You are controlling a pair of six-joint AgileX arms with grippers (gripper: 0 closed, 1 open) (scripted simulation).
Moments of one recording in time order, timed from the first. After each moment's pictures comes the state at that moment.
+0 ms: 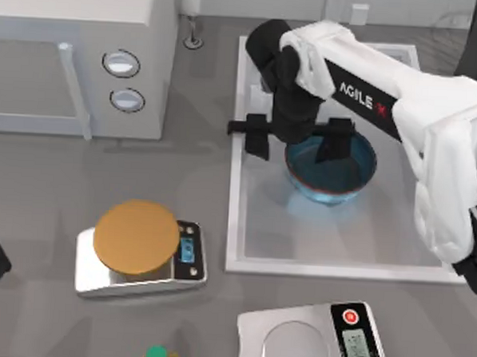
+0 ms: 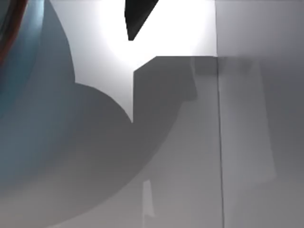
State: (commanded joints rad) left arm 0.00 0.00 0.00 0.00 0.00 0.00; right arm 0.50 2.86 2.51 -1.04 0.11 0.52
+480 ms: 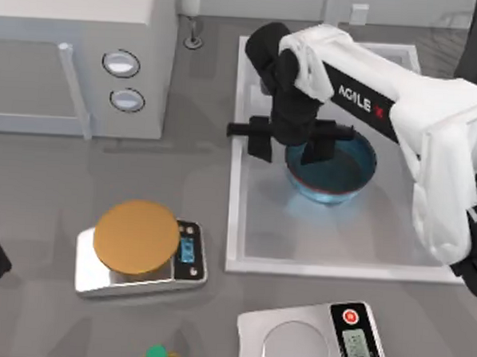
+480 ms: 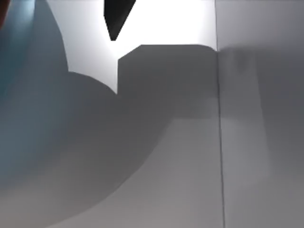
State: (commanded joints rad) left arm 0.00 0.00 0.00 0.00 0.00 0.00; right arm 0.50 2.86 2.51 -1.04 0.11 0.52
